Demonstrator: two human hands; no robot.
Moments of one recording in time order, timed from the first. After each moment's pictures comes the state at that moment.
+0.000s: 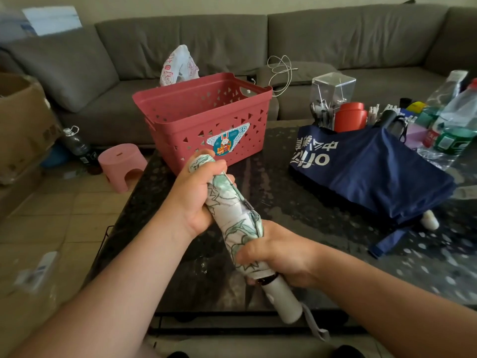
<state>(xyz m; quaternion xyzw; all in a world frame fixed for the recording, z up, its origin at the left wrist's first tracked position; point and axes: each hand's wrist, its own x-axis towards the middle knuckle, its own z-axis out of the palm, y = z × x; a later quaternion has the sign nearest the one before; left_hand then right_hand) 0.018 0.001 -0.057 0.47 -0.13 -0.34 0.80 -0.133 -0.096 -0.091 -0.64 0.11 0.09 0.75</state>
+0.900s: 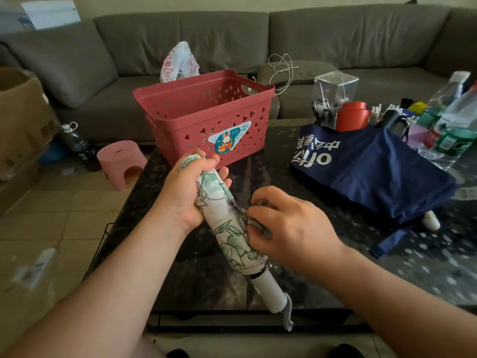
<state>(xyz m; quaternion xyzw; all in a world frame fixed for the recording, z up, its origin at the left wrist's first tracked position) 0.032 0.008 -0.061 0.48 -0.08 -0.30 0.82 -0.135 -0.115 -0.097 -0.94 0.00 -0.34 0.07</state>
